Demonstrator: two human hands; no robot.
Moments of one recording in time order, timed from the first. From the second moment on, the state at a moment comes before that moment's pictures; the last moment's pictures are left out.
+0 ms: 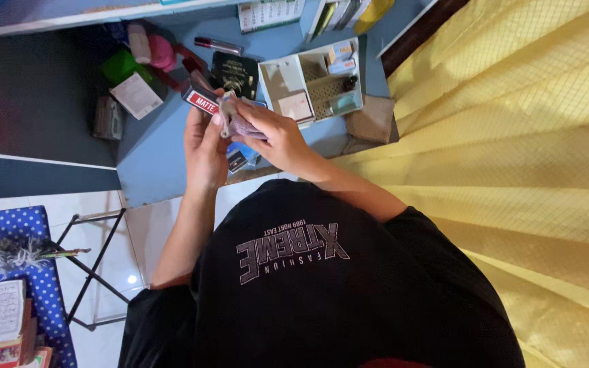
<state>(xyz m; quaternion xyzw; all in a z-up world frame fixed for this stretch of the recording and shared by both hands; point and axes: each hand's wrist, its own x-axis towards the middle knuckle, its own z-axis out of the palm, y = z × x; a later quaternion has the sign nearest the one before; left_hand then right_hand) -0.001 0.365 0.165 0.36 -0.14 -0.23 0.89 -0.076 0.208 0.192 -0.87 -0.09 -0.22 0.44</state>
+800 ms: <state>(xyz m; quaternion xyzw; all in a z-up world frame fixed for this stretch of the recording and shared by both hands) -0.019 0.211 0.150 0.62 -0.38 -0.34 0.60 -0.165 0.058 0.165 -0.86 0.16 -0.20 0.44</state>
